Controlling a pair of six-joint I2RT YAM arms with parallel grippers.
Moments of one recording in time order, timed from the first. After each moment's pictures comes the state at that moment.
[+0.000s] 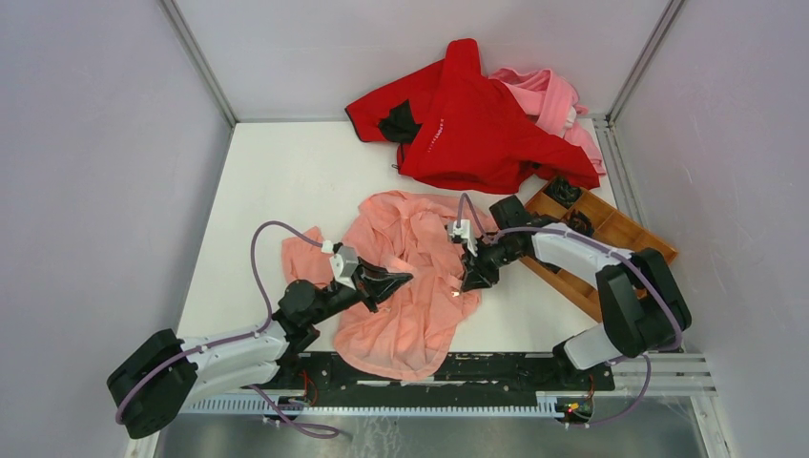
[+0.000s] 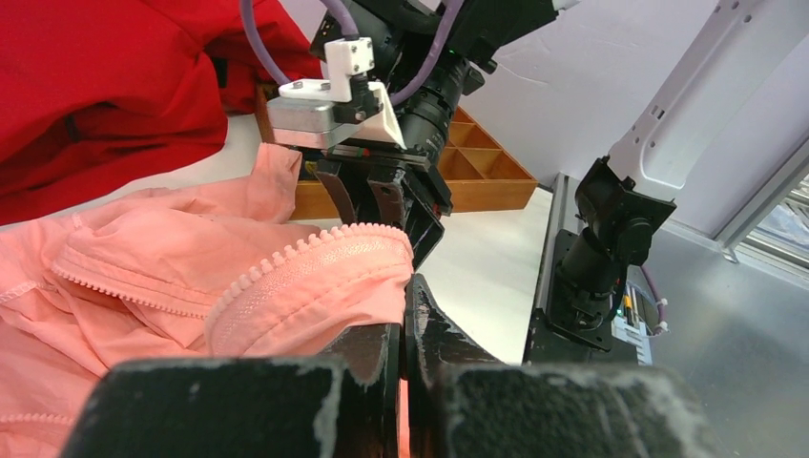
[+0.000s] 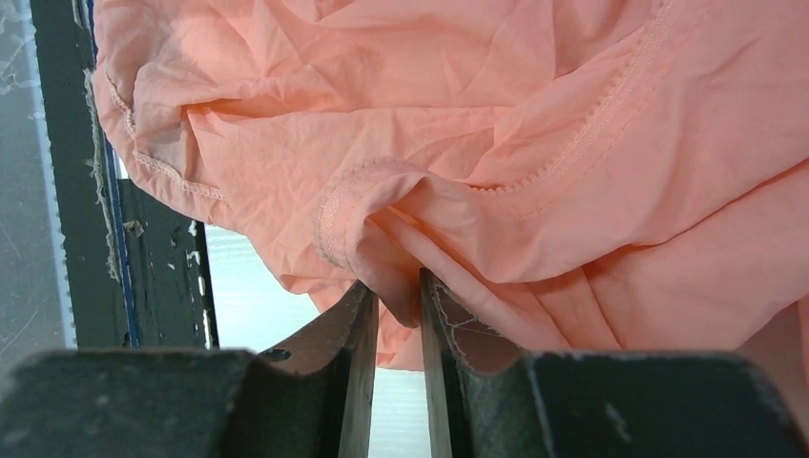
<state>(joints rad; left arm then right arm) -0.87 0.90 0.09 1.05 0.27 -0.31 0.44 1.51 0.82 -0.56 -0.83 -0.72</state>
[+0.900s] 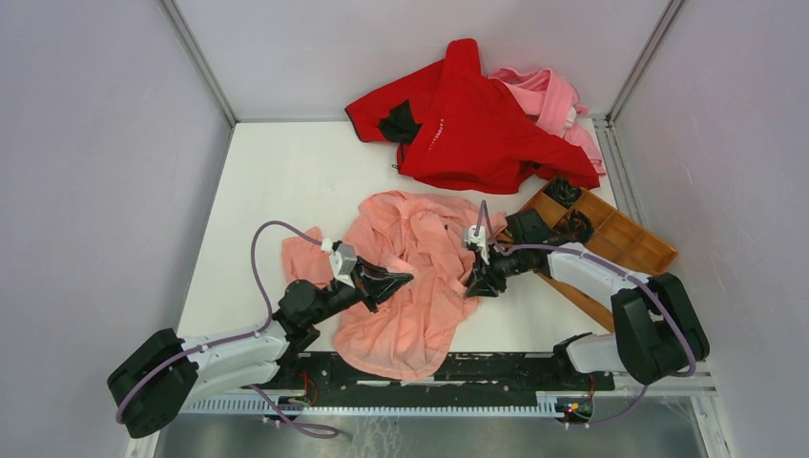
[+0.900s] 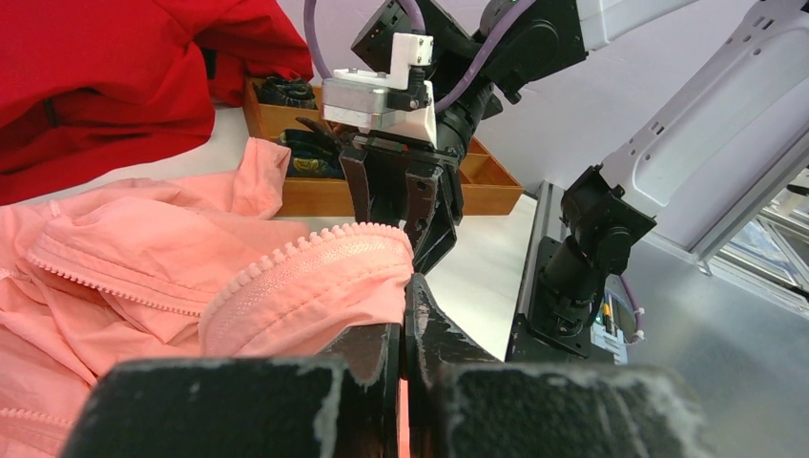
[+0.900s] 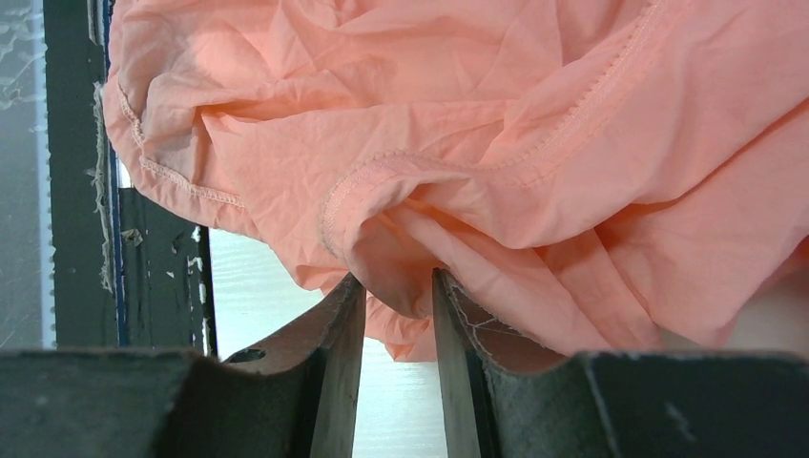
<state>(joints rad) -0.87 0.91 0.09 1.06 0.26 -0.37 0.38 1.35 0.63 -0.40 -0.91 -0.69</state>
